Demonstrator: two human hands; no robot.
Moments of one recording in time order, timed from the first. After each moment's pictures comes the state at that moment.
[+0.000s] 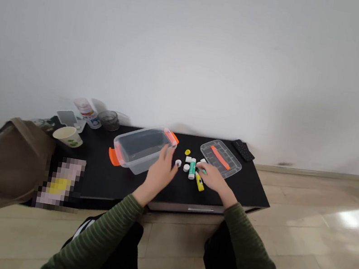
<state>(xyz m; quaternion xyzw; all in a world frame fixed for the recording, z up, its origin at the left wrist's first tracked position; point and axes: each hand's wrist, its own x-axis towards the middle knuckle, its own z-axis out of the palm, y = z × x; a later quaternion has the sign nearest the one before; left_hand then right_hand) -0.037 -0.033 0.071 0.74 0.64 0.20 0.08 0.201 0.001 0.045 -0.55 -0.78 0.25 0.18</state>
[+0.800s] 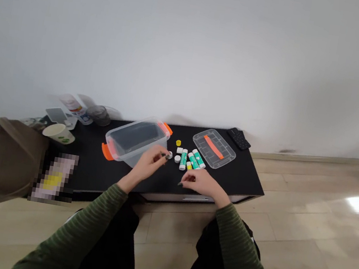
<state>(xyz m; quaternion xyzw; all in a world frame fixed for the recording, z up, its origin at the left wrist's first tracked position) -0.043 -0.022 0.070 0.74 0.51 0.29 0.33 0.217 -0.048 0.059 -0.45 -0.74 0.47 0.20</state>
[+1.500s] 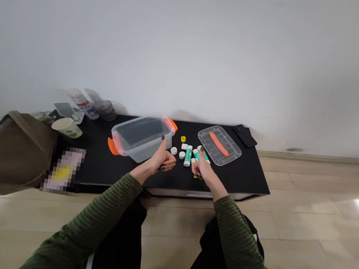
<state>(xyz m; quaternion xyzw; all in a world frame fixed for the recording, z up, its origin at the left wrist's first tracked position) -0.017 -0.001 0.060 0.52 0.46 0.20 0.69 0.194 -0.015 0.031 -0.55 -0.54 0.59 0.22</state>
